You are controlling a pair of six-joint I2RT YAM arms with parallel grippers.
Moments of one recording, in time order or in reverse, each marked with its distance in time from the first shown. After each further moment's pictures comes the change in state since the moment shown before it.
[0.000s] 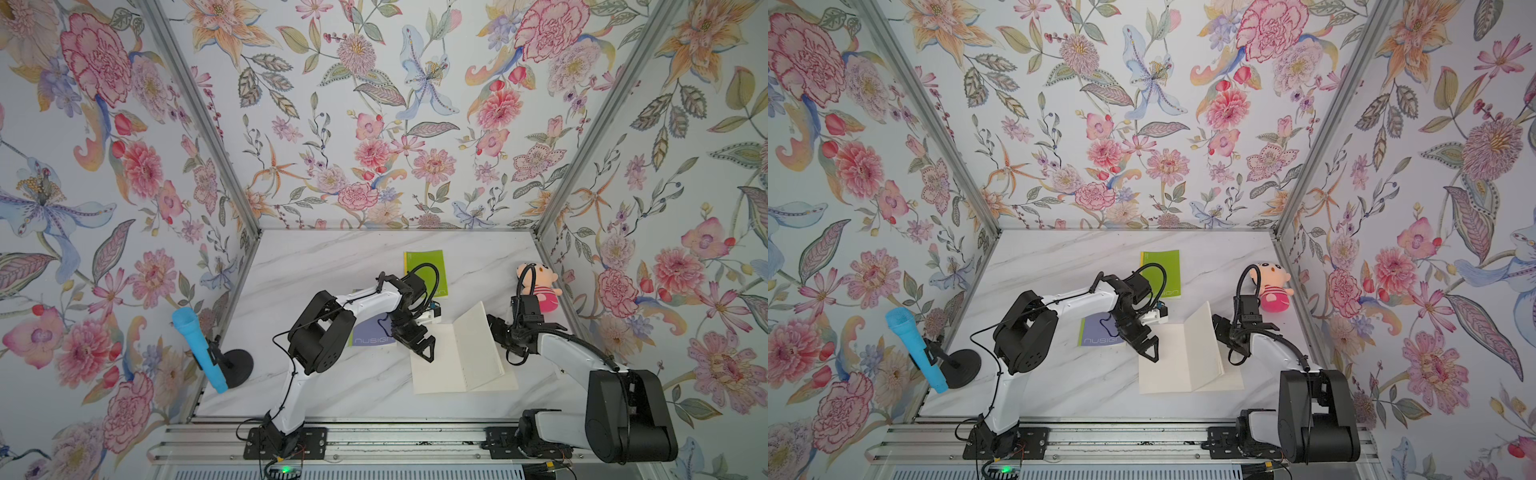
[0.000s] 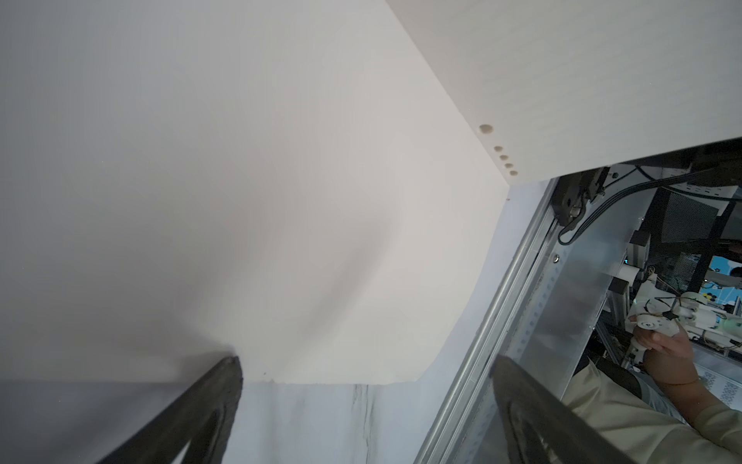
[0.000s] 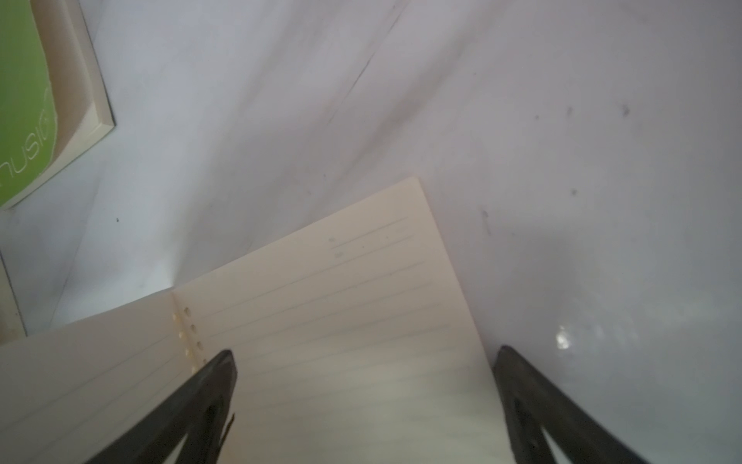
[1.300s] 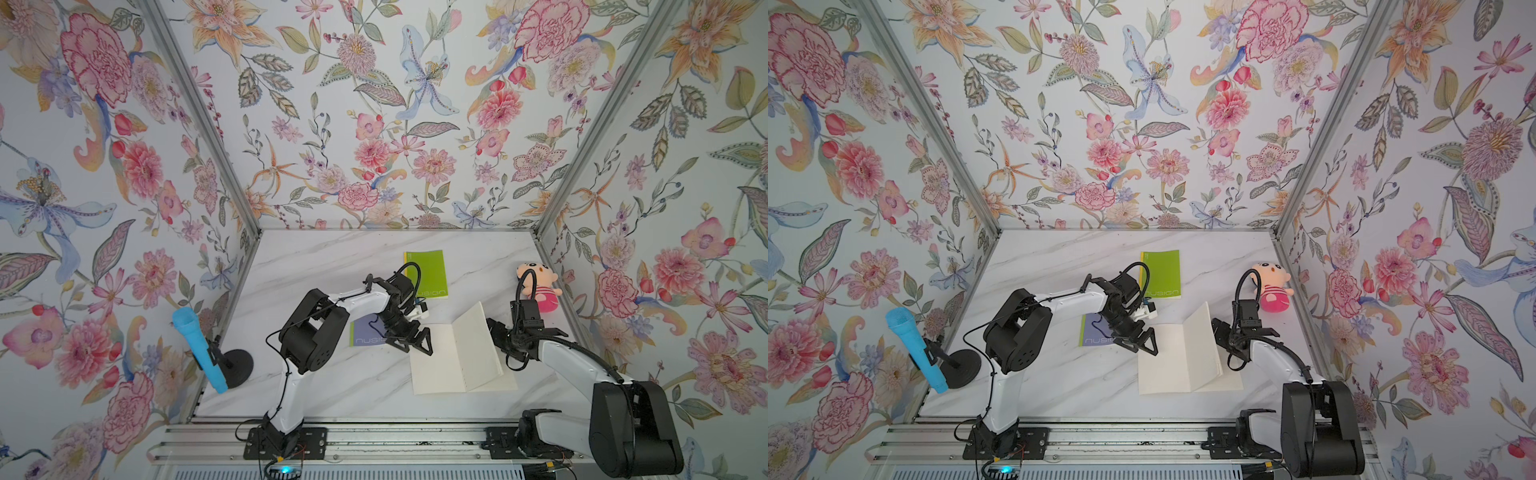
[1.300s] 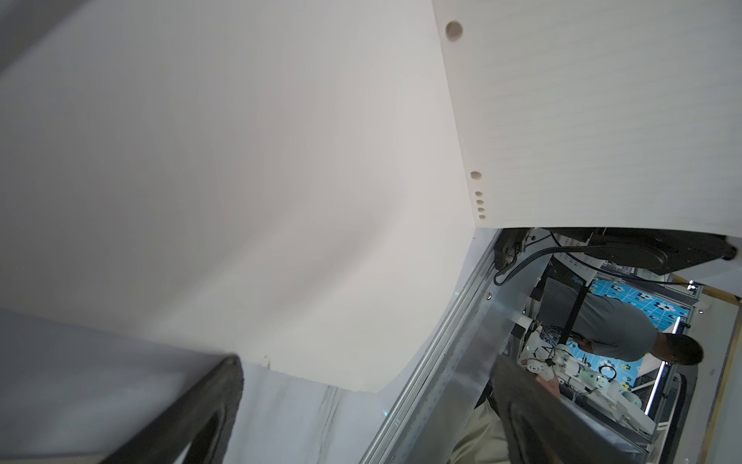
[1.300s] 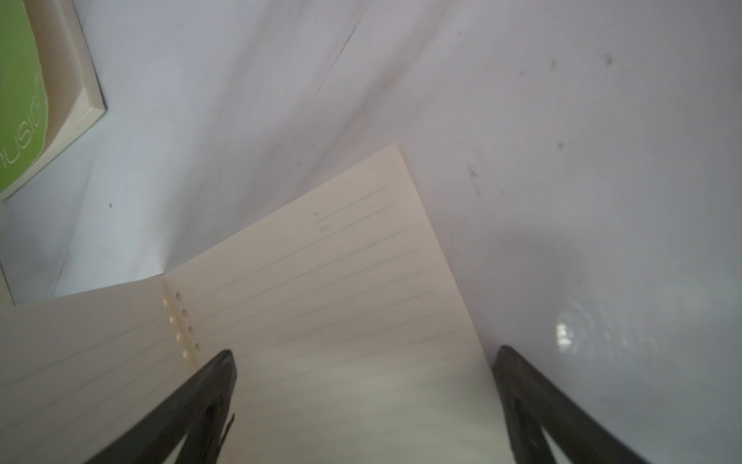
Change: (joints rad) left arm 0.057 -0.029 -0.110 0.141 0.150 -0.265; right arm 0.024 -0.062 -0.039 -0.021 0.025 0.041
